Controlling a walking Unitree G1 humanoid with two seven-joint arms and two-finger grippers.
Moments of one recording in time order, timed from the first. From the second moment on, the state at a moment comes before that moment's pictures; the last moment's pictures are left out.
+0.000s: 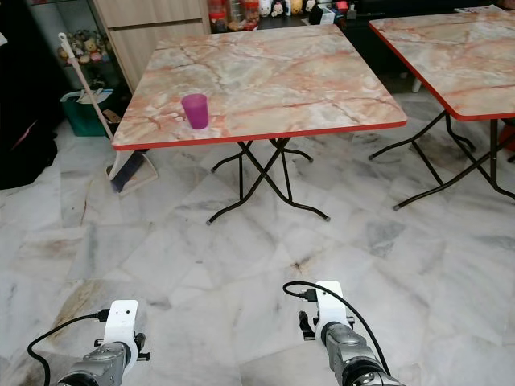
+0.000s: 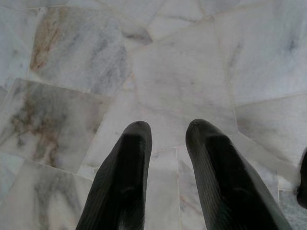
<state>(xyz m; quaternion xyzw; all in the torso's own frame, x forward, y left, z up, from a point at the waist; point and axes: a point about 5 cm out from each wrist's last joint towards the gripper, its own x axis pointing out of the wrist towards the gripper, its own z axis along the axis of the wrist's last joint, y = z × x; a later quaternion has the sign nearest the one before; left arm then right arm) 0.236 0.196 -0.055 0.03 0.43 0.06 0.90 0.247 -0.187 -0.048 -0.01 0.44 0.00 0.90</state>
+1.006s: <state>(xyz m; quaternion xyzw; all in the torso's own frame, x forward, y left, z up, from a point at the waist) 0.236 0.195 -0.054 0.03 0.42 0.06 0.91 0.245 -0.184 -0.050 -0.02 0.44 0.02 0.90</state>
